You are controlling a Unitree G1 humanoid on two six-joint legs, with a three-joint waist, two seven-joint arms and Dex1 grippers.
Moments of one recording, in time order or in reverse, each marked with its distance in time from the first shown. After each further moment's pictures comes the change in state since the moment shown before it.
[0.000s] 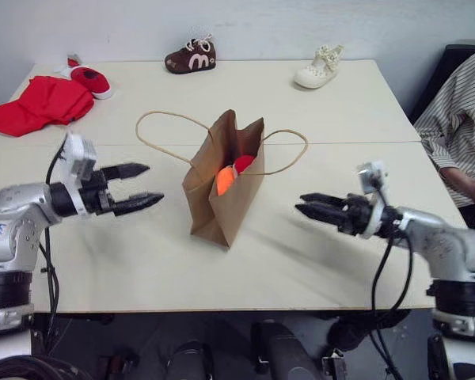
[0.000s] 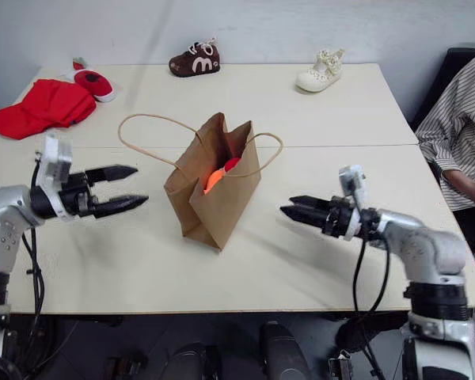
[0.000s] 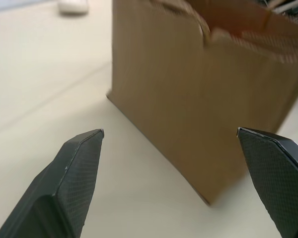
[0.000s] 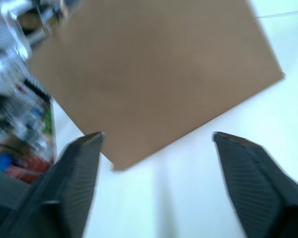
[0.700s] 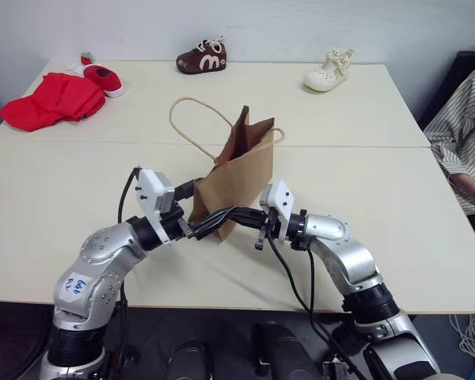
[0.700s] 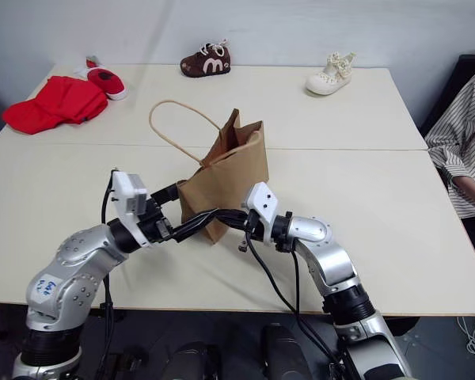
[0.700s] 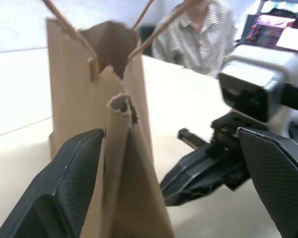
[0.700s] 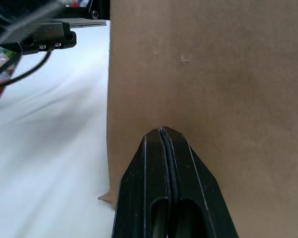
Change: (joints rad) left arm 0.132 -0.434 -0.156 -0.457 0.042 0.051 0.572; right arm -0.087 0.300 0.330 0.119 -0.443 -0.481 -0.141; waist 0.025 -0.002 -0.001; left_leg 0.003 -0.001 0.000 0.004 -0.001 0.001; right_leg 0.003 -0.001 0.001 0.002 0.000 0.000
